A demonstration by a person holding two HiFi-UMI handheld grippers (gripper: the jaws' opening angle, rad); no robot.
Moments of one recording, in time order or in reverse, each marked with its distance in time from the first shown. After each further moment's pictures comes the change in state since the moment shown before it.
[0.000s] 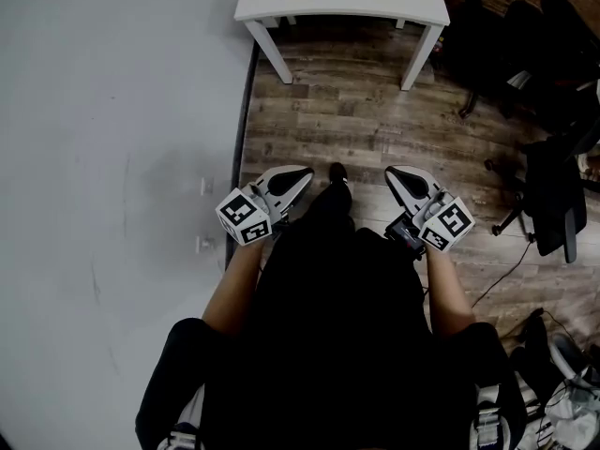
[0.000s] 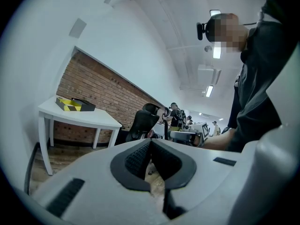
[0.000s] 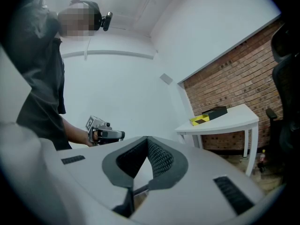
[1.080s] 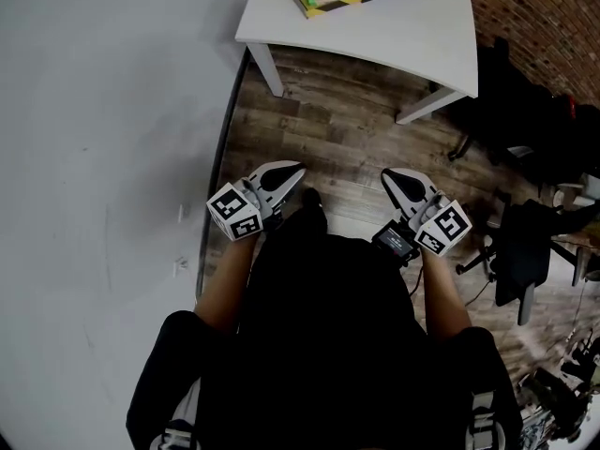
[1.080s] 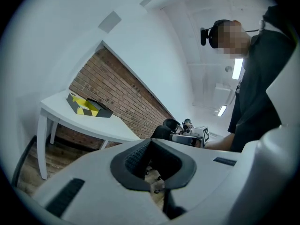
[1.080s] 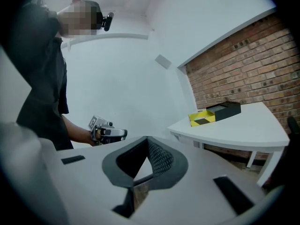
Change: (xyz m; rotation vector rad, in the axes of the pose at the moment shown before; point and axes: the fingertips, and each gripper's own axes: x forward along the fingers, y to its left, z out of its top) left arm 0.071 0.246 0.072 -0.196 -0.134 0.055; right arm 0.194 -0.184 0.054 -0.008 0.191 0.072
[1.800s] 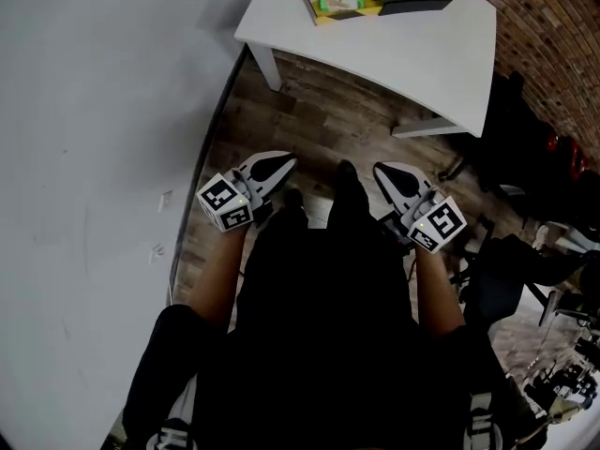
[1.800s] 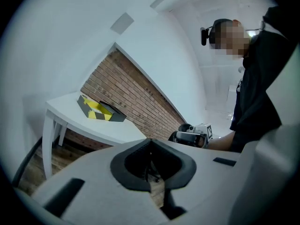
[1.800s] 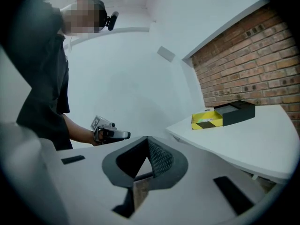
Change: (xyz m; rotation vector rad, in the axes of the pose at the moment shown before) left arm 0.049 0.085 0.017 -0.040 -0.058 0.127; right arm 0.059 -0.091 0.026 -0.039 0.072 0.127
